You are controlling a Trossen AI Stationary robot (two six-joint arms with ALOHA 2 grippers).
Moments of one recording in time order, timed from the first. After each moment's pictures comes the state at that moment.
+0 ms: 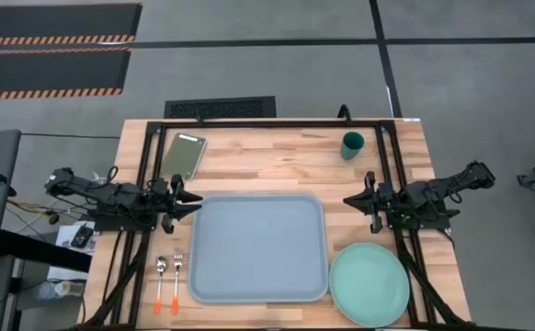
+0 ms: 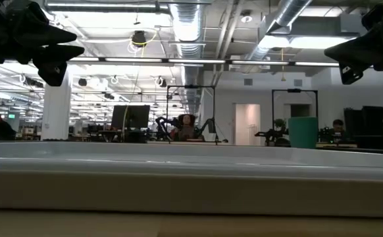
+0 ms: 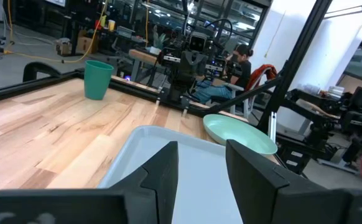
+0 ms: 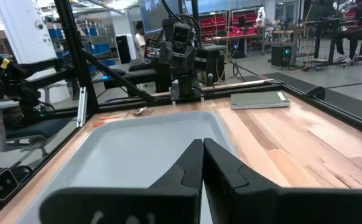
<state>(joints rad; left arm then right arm) -0.30 0.04 0.02 0.05 -0.32 -0.33 0.36 0.02 0.04 -0.01 0.42 0.12</state>
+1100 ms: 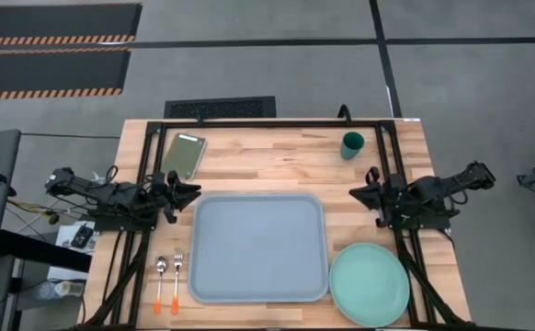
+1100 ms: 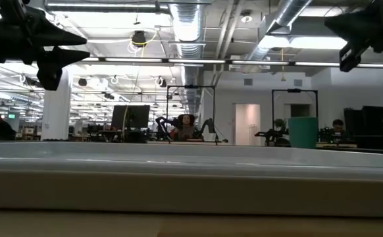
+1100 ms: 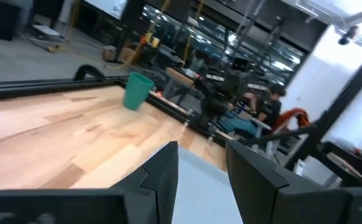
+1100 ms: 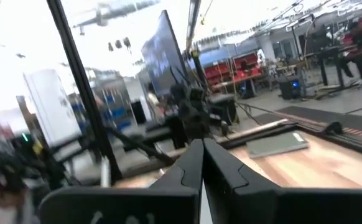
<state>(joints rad) -0.30 0.04 0.01 0.10 -0.55 -0.48 0.35 0.02 0.03 0.28 0.42 0.21</state>
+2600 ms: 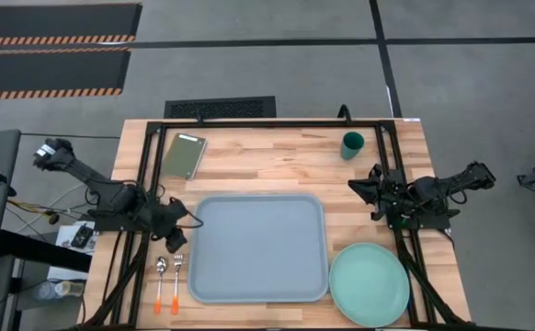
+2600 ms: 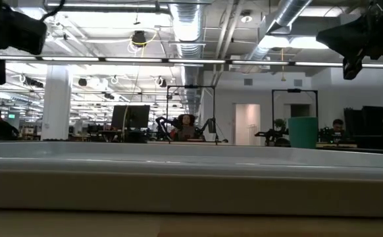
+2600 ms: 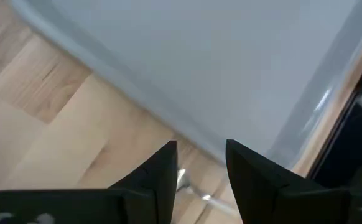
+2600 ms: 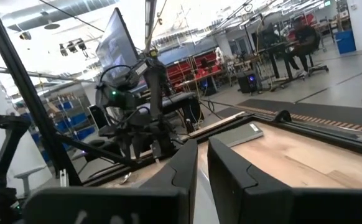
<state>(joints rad) -0.55 0.80 0.56 -0.82 -0.02 -1.25 0.35 0.02 0.04 0.22 0.60 0.25</state>
